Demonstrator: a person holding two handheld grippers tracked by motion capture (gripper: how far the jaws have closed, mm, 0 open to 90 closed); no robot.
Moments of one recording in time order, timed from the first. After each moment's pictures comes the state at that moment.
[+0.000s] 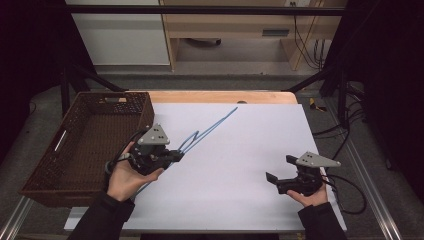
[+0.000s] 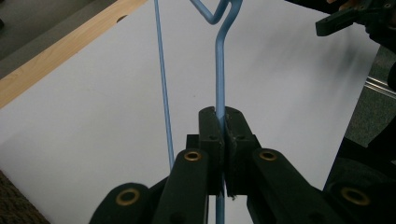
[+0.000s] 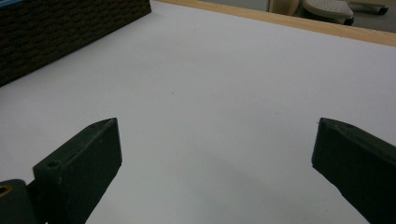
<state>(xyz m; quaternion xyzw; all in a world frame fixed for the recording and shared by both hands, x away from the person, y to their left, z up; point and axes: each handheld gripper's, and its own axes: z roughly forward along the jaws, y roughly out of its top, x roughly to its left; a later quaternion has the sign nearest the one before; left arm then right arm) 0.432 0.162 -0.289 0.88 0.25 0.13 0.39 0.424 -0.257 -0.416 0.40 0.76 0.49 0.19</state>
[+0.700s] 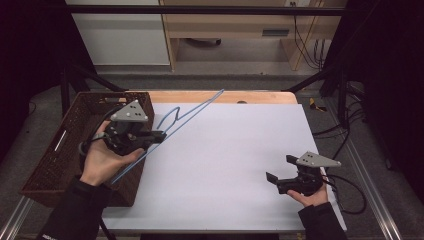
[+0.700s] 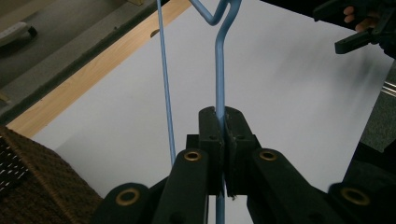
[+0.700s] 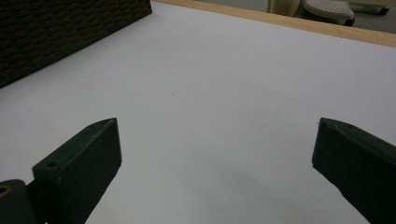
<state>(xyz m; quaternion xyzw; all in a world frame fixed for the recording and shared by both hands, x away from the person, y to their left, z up) 0.446 0.201 -0.242 0.87 0.26 0.16 0.38 0.424 -0.258 -0.416 0.40 0.76 0.49 0.19</state>
